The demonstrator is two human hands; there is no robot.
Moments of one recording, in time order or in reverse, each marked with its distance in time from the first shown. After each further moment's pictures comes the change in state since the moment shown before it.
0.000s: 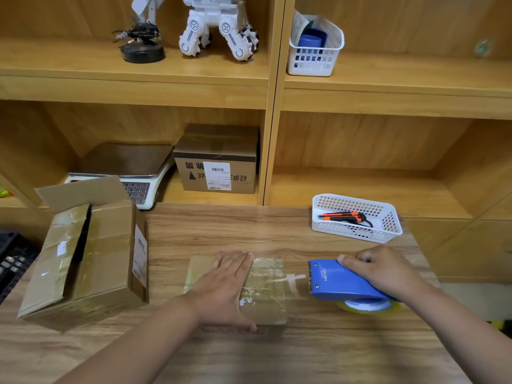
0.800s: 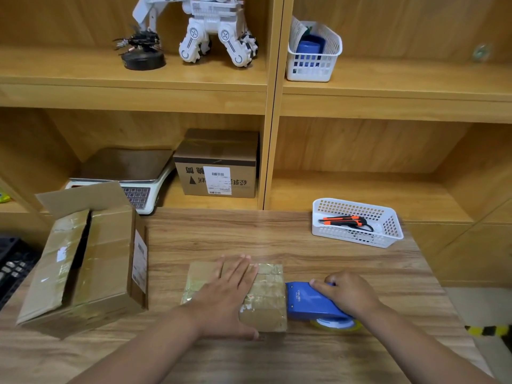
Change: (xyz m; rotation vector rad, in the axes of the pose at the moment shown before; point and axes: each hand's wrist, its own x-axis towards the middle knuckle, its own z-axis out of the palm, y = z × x) left_hand 0.001 0.002 0.009 0.079 -0.010 0.028; right_hand 0.020 0.015 0.079 -0.145 -0.061 -0.026
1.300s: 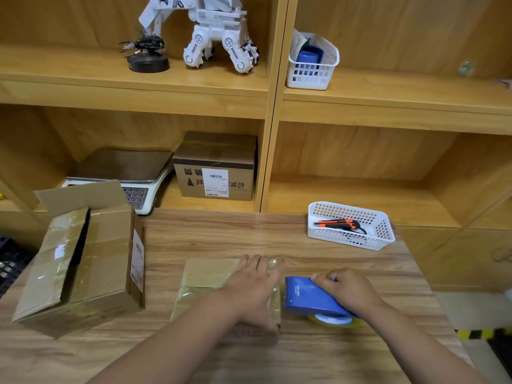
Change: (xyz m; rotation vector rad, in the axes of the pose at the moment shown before) left_hand 0.026 0.039 -0.031 -0.030 0.056 0.026; right_hand -0.012 -0.006 -0.014 0.118 0.010 0.053
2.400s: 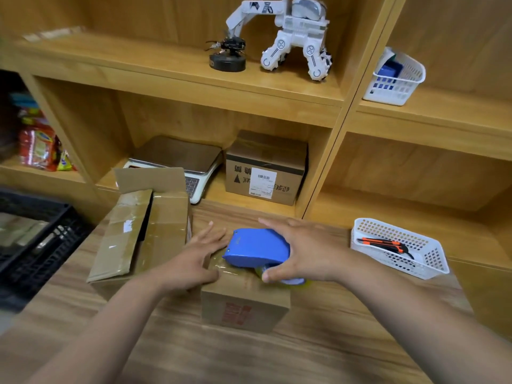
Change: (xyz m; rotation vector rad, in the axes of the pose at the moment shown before) left_hand -0.126 -0.172 0.005 -0.715 0.214 -0.254; right_hand -0.018 -0.236 -0.011 -0.422 -0.222 -0.603
